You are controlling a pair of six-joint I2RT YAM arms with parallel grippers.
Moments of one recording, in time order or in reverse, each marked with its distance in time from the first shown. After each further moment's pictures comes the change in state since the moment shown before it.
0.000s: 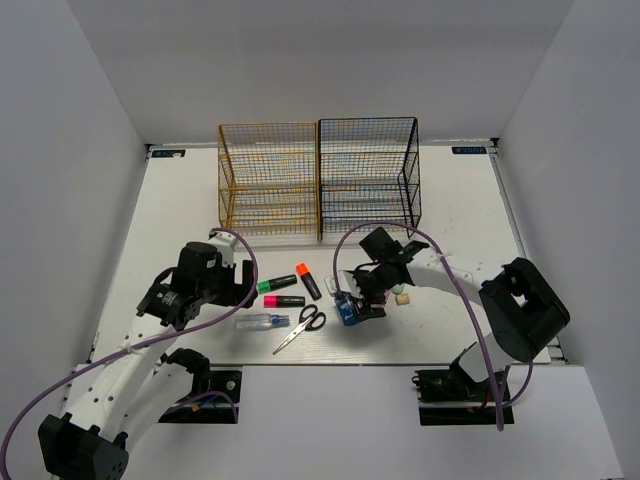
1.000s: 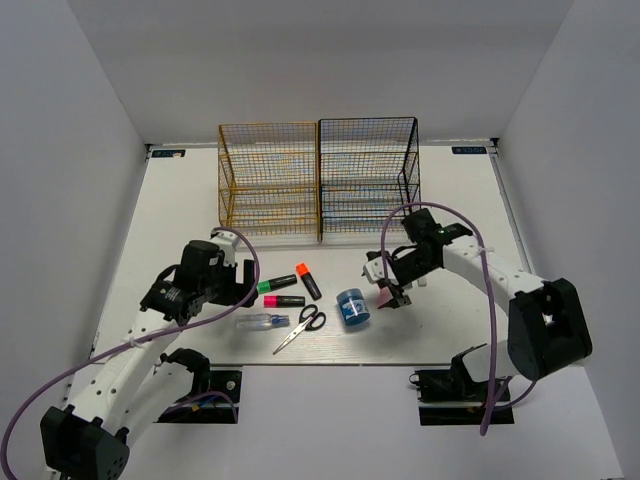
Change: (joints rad) left arm 0.002 0.039 0.000 0.006 -0.001 -0.008; right arm -0.300 -0.148 0.060 -0.346 -0.289 -0.485
